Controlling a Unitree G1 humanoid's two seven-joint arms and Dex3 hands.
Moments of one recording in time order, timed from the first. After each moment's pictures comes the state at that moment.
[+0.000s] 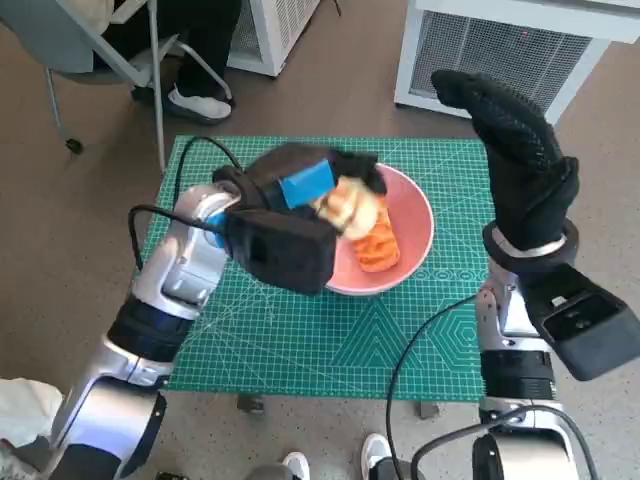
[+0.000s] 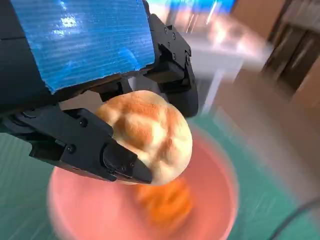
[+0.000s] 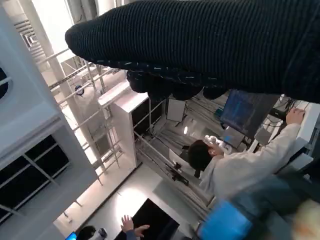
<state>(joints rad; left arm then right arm) -0.92 0.39 -0.40 0.37 0.46 0.01 -0.63 -0.77 -0.14 -0.13 0.51 0.28 -0.87 0.45</state>
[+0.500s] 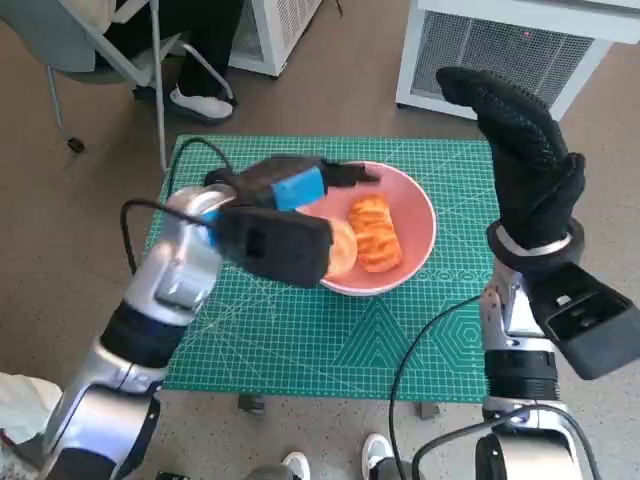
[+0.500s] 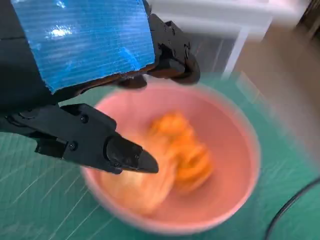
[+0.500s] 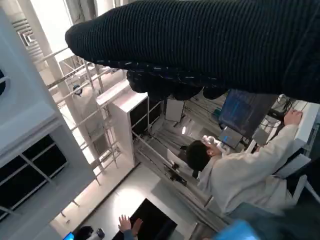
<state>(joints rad) -0.84 0.39 -0.28 0.24 0.40 -0.05 -0.53 -0.77 -0.15 -0.13 0.51 0.27 -0.86 0.44</state>
